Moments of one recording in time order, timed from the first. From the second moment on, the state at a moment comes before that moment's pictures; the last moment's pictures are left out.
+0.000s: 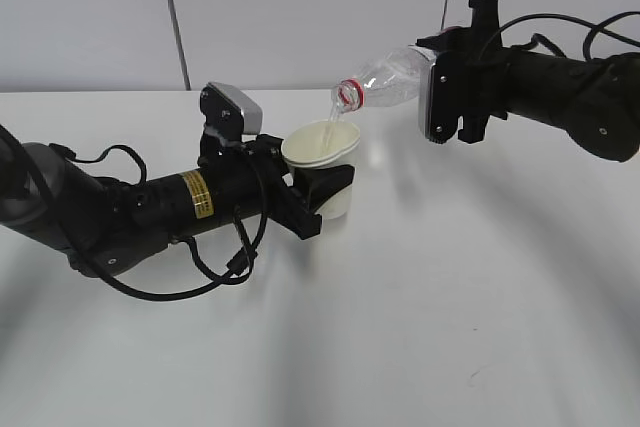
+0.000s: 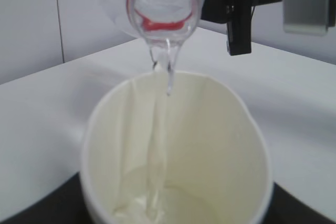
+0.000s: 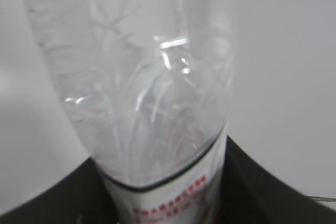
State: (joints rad) left arm -0.43 2.17 -0.99 0.68 -1.07 -0.41; right arm 0.11 1.99 -1.15 -0.55 -0.57 -1.11
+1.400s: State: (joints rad) left arm -0.43 2.17 -0.99 0.69 -1.07 -0.41; right arm 0.11 1.99 -1.15 -0.55 -0.58 -1.11
